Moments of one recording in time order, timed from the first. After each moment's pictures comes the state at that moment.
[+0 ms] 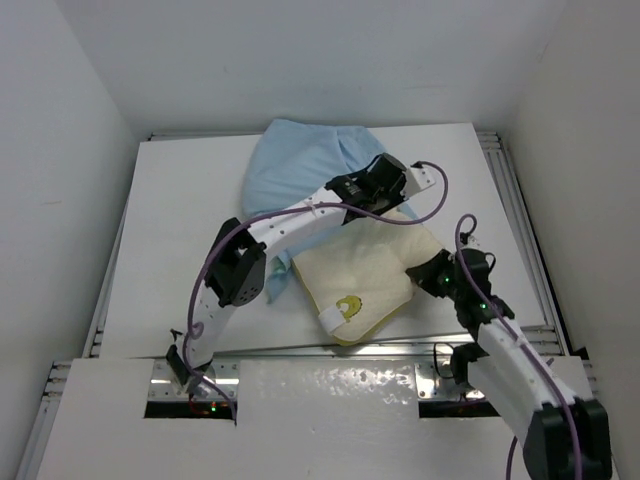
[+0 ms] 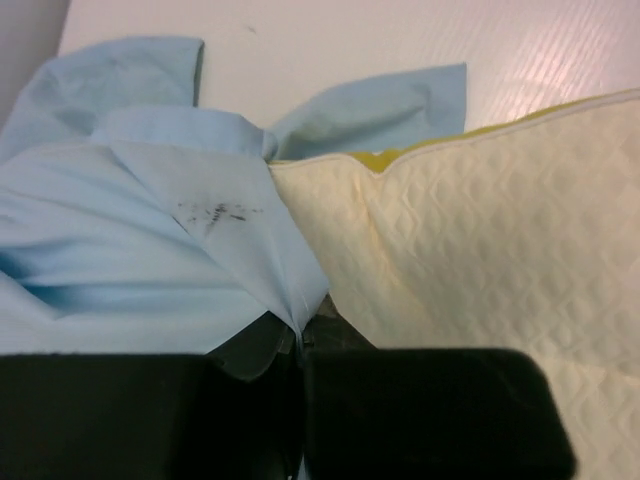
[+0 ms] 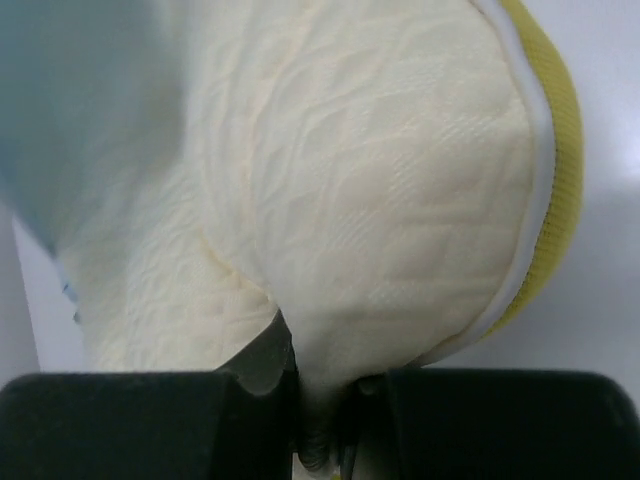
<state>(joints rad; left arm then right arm) -0.87 2.21 2.01 -0.51 -0.15 0.38 0.13 0.82 0.23 -0.08 -0.17 0.80</state>
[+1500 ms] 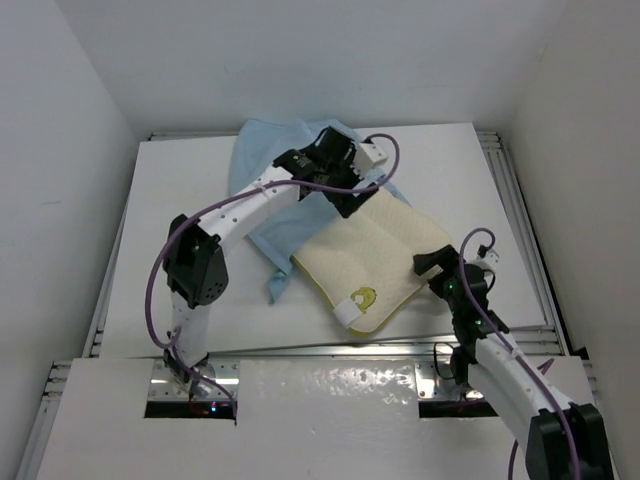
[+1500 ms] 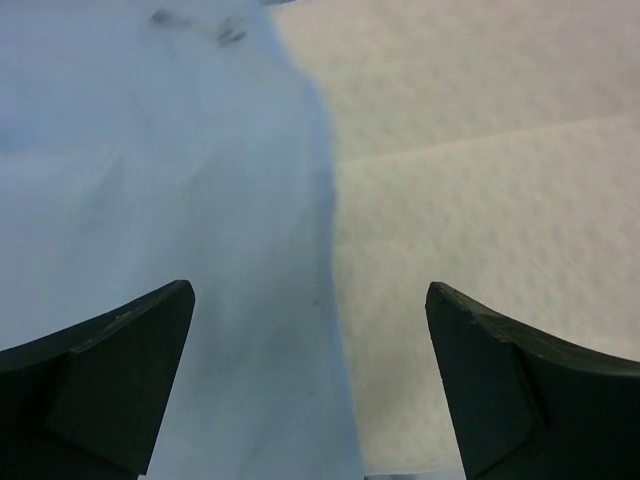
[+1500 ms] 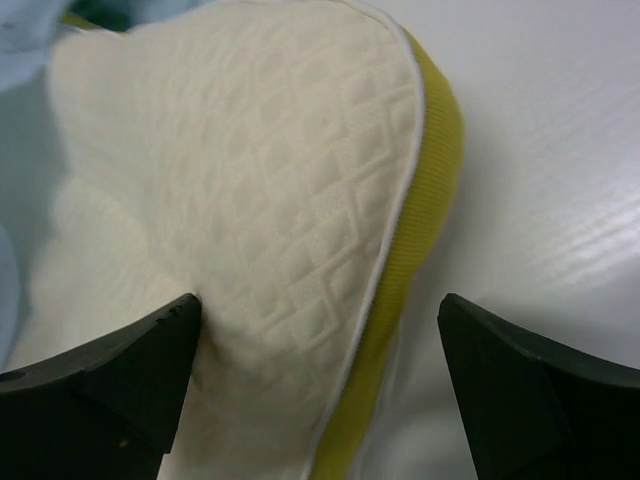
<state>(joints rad) -0.72 1.99 1.92 -0.72 0.12 0.34 0.18 0.69 0.04 0.23 0.17 0.85</state>
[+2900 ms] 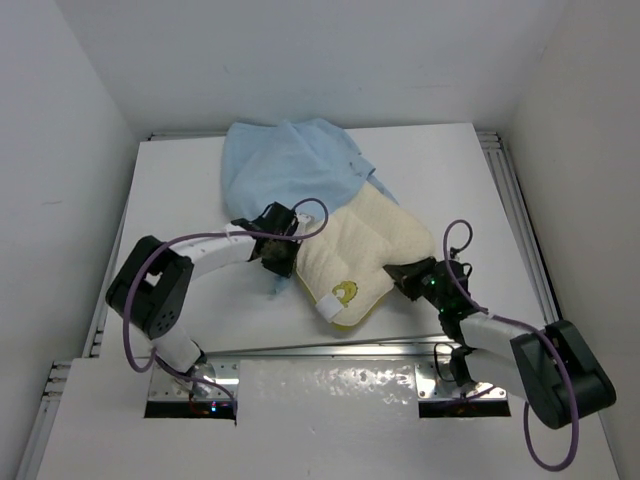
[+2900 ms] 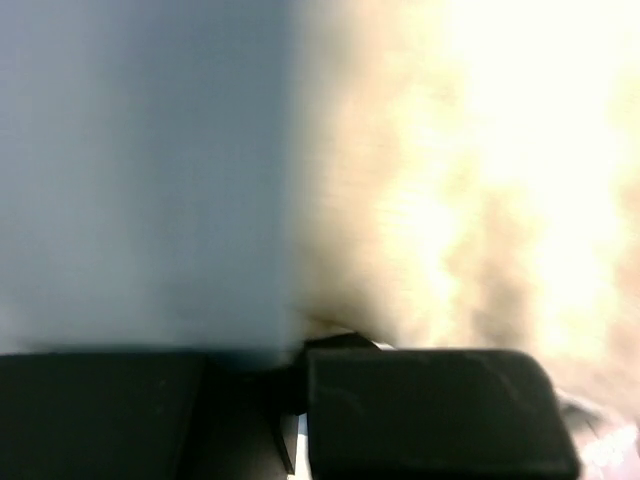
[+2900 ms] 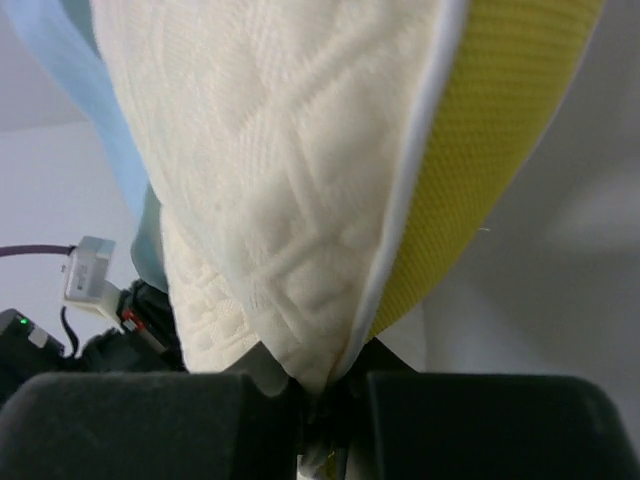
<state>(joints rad) -0.57 1.65 0.93 -0.44 0.08 -0.13 0.31 1.10 0.04 0.56 -0.14 1.34</state>
